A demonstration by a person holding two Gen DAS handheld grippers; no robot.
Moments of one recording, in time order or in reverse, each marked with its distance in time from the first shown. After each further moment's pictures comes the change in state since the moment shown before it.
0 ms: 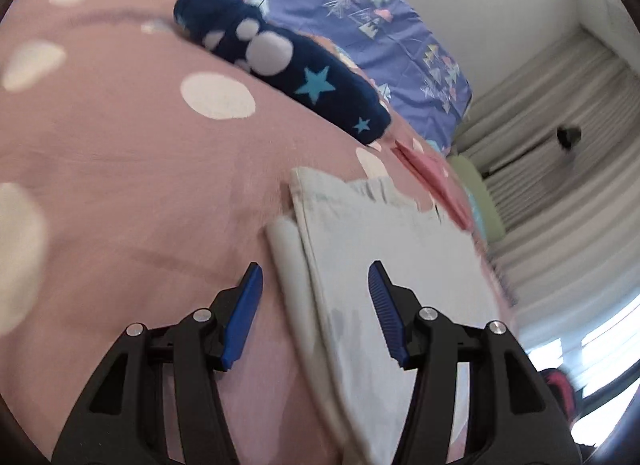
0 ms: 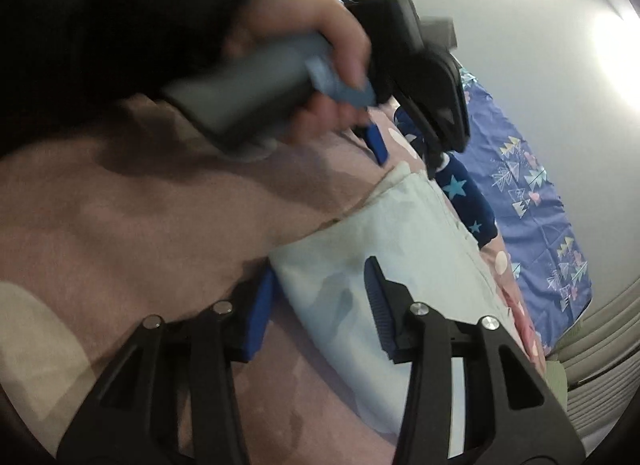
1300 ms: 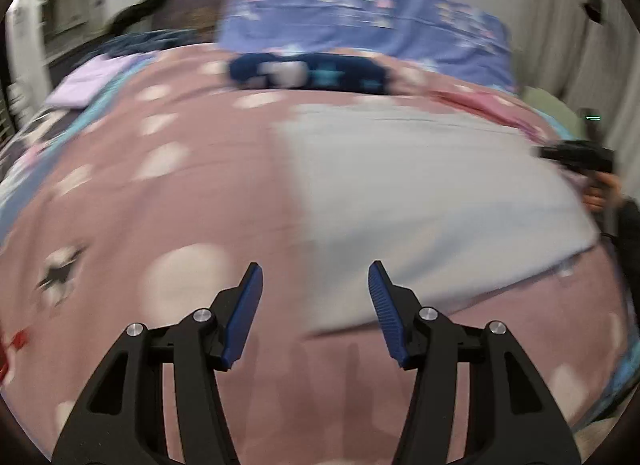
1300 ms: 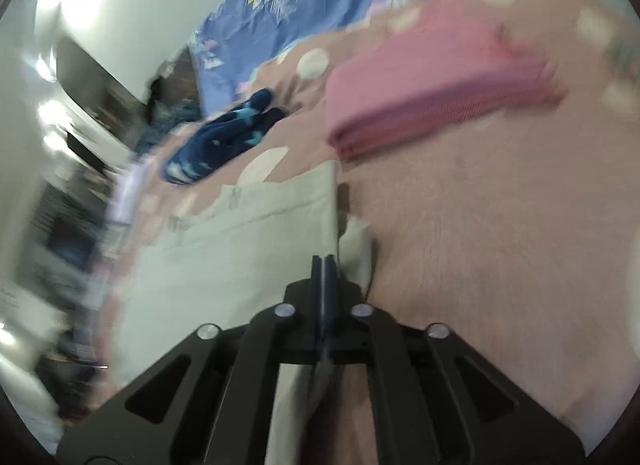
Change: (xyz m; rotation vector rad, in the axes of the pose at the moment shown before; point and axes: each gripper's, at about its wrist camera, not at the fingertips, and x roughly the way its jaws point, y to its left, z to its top) left arm -0.108 -0.113 -0.182 0.333 -0.147 0.630; right arm 0.055 -0.422 -0.326 1.230 0.072 0.323
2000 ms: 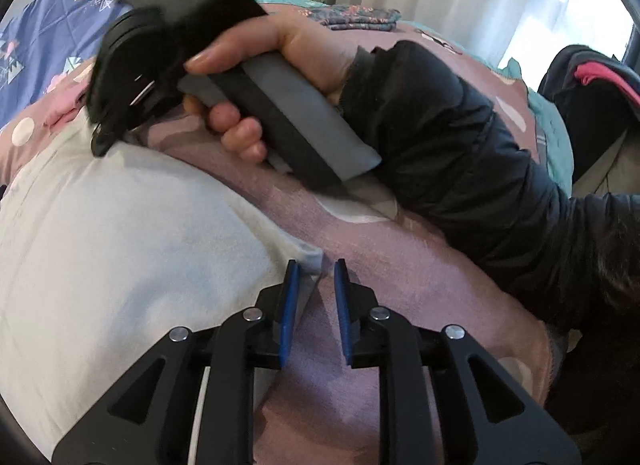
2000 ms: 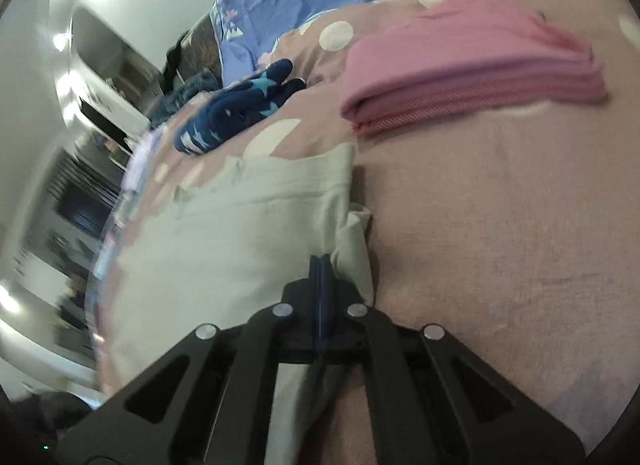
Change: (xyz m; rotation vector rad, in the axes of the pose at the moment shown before) left arm 0.090 -0.421 0.022 0.817 0.228 -0.700; right arm 0.045 -0.040 0.013 0.053 0.125 0.221
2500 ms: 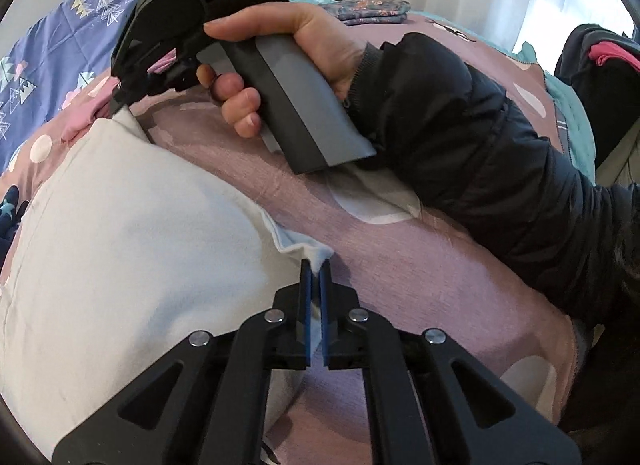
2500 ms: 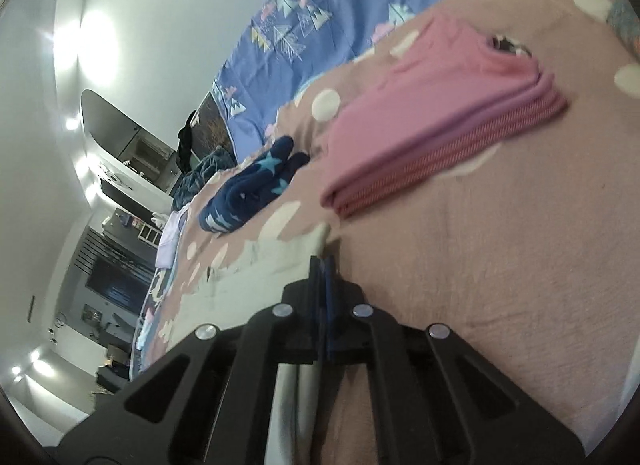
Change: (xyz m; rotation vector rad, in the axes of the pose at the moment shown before) left arm 0.004 -0.001 0.008 0.049 0.019 0.096; right arm -0.040 -0.022 0.000 0.134 -0.230 0.069
